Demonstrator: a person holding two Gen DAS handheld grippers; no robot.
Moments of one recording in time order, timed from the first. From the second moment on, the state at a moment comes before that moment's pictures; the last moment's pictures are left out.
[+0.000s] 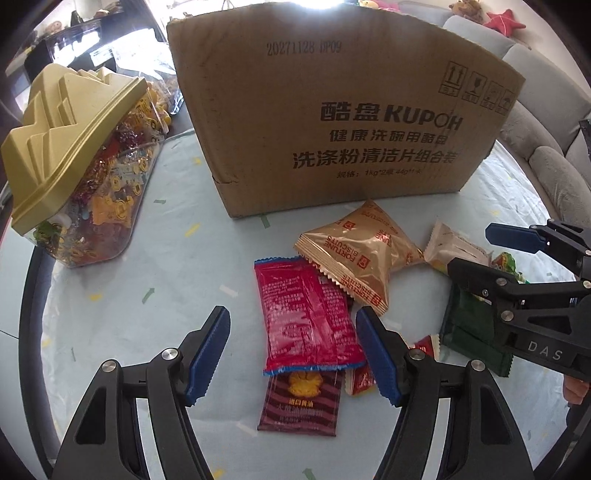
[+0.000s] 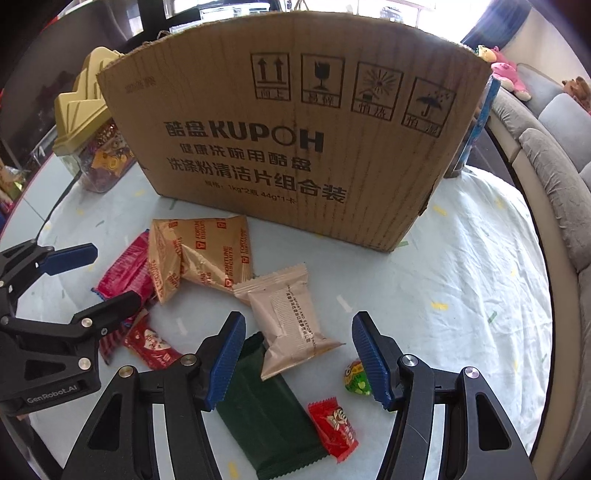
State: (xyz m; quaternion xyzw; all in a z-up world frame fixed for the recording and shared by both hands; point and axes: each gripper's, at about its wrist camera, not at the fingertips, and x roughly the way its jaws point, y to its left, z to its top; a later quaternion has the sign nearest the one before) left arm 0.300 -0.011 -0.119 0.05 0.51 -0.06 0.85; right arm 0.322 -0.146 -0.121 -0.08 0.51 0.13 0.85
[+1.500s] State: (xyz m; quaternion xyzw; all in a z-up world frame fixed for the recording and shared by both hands) left arm 0.242 0.013 -0.042 -0.03 0.41 -0.08 0.91; right arm 0.274 -0.143 -0.055 -0.05 0.43 0.15 0.89
